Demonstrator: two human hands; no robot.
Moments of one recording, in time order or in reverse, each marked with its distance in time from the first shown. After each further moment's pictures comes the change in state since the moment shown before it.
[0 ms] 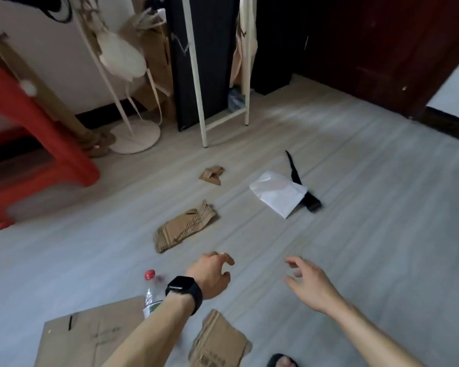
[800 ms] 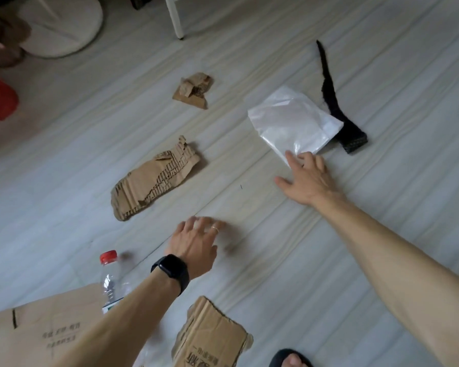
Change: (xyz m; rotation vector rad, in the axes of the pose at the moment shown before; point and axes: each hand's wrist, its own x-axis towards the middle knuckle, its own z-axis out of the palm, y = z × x) left_hand 0.137 -0.064 0.084 0.435 -0.117 0.027; right_hand 0.277 0.056 0.037 -0.409 0.022 0.017
